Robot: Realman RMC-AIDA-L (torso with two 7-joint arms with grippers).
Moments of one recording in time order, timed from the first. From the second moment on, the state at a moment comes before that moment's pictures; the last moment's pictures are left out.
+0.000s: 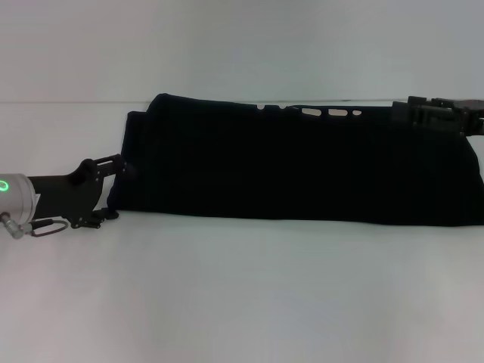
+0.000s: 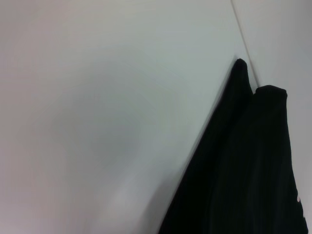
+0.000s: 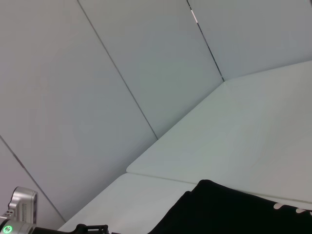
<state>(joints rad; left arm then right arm) -0.68 -2.02 0.44 0.51 2.38 1.09 -2.90 0.69 1.91 -0.47 -0.55 -2.03 -1.52 1.75</state>
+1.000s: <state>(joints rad) -0.68 -2.02 0.44 0.52 2.38 1.20 -2.89 0.69 1.90 -0.46 -0.55 -2.02 -1.51 1.76</state>
